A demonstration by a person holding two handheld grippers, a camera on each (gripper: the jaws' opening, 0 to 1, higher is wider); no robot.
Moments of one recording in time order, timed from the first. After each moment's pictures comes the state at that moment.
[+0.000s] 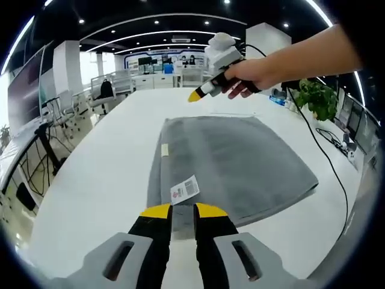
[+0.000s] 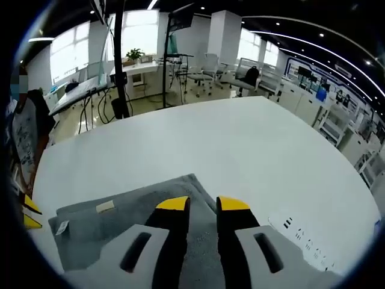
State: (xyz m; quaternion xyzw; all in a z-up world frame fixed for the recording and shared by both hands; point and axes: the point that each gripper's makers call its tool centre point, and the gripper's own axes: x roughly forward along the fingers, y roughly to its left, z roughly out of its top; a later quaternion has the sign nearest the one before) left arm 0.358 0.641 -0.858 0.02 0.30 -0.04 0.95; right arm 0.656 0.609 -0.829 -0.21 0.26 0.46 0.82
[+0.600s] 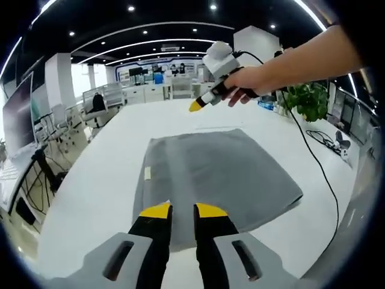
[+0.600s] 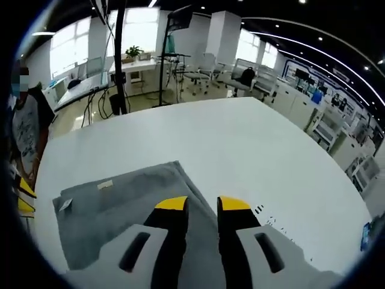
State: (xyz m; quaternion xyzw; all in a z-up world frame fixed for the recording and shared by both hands) left arm 0.368 0.602 -0.814 0.04 0.27 -0.07 0.96; right arm 0.658 0.548 -0.803 -0.23 0.26 0.45 0.82
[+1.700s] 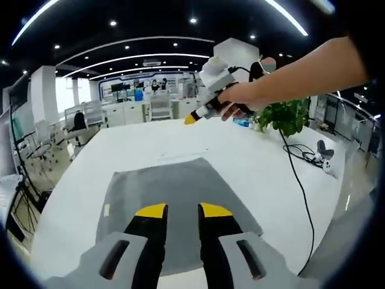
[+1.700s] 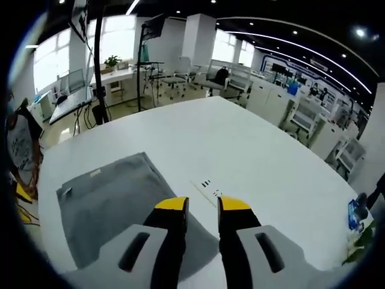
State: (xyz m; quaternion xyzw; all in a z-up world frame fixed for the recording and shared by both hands) left arm 0.393 0.493 -0.755 0.04 0.22 -0.14 0.96; right arm 0.678 0.422 -0.747 -0.20 0.26 0.39 0.86
